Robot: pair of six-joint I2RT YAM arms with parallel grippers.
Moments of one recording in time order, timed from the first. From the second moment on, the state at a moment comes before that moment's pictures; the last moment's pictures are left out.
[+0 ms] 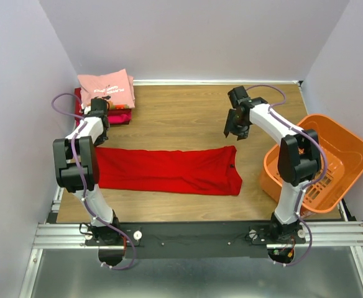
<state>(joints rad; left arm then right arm) 0.12 1.82 1.23 -0.56 -0.52 -0.27 0.35 1.92 1.54 -0.84 0.14 0.57</state>
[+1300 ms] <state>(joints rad) 0.15 1.84 1.25 -0.56 -0.52 -0.26 0.26 1.99 1.47 -0.83 0.04 0.59</state>
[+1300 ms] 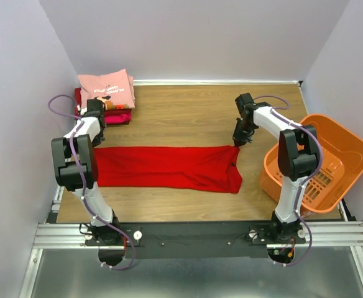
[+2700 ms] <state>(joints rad) -0.06 1.70 1.43 -0.57 -0.46 -0.26 0.25 2.00 1.77 -0.80 -0.01 0.44</state>
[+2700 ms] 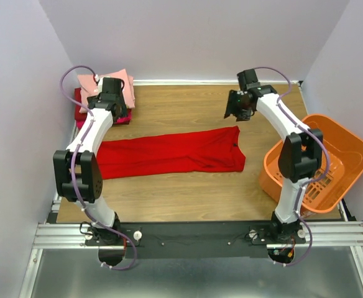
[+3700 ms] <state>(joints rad) -0.06 1.63 1.17 -0.49 -0.28 -0.29 0.65 1.93 1.31 -0.59 -0.16 0.46</state>
